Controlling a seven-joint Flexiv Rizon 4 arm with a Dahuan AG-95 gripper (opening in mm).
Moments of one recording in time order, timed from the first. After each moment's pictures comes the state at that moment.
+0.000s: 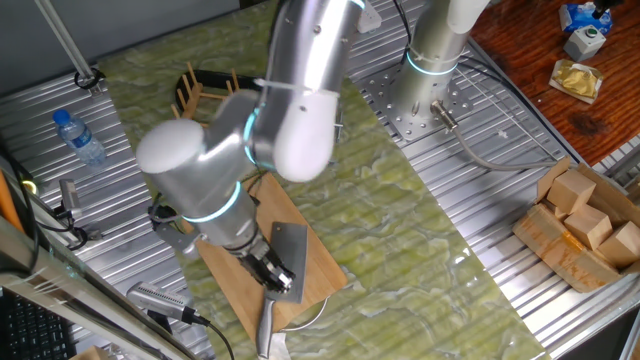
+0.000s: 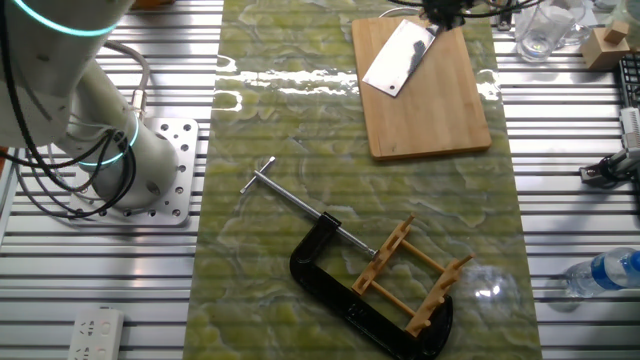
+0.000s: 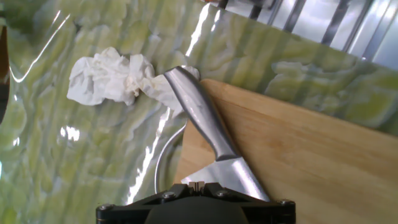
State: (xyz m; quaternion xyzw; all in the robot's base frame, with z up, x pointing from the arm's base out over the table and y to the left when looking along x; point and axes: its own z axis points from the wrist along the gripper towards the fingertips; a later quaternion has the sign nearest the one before) arm 0.567 0.325 0.070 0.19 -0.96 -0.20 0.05
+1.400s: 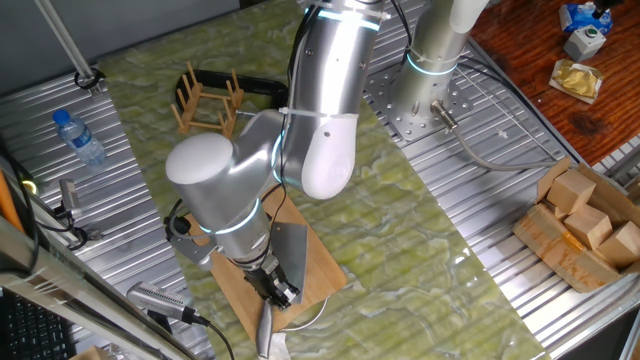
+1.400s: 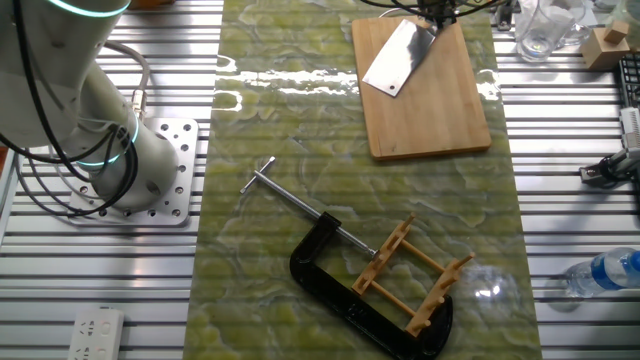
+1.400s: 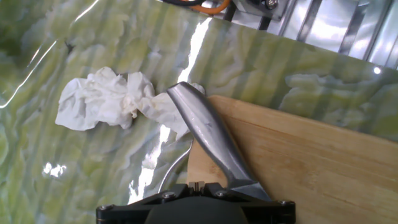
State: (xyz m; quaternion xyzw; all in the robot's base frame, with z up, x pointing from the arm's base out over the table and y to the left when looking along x) arm 0.579 0.342 0.042 0.20 -0.96 -0.20 0.00
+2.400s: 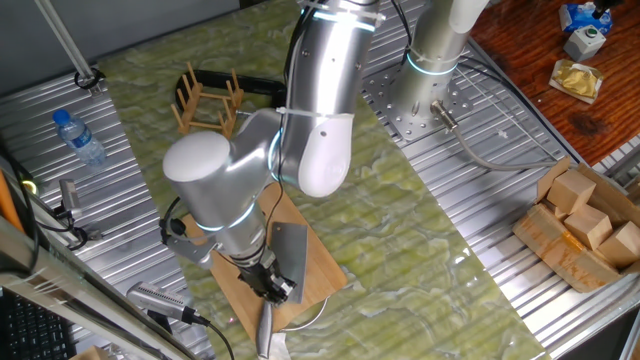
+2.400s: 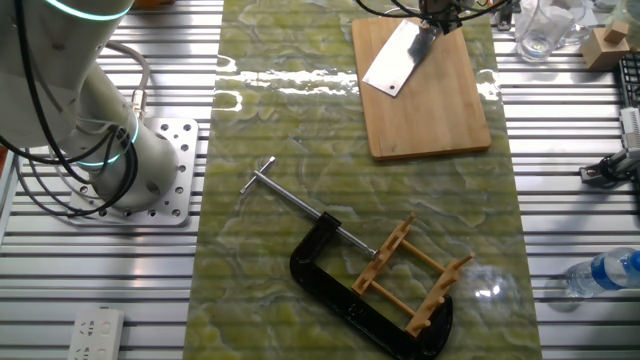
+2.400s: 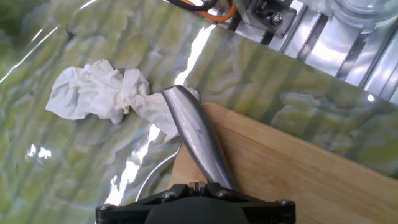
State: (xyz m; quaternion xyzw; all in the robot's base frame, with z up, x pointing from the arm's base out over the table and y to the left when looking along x) arm 0.583 0.324 0.039 0.27 -0.95 -0.19 -0.01
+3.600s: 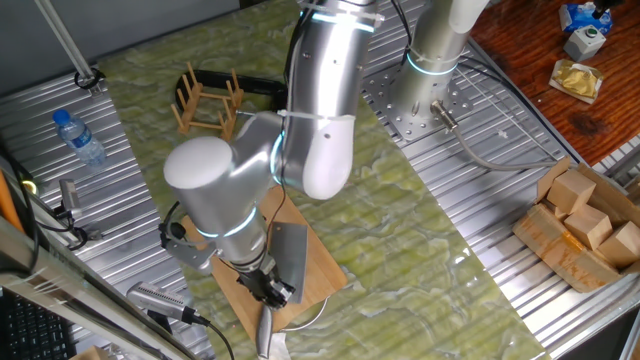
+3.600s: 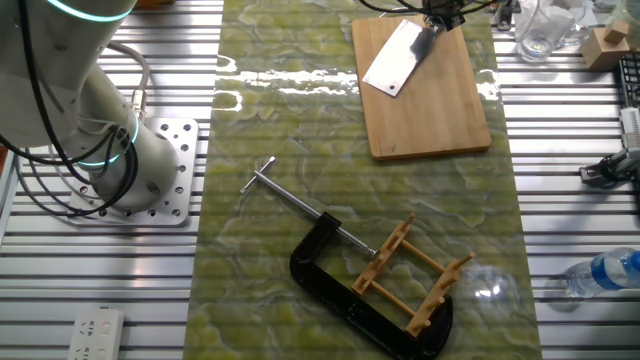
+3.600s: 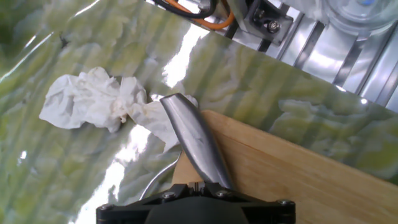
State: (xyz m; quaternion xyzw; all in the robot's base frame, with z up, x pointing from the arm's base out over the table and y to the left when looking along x) arm 0.589 0.331 0.038 0.26 -0.95 -0.16 -0.02
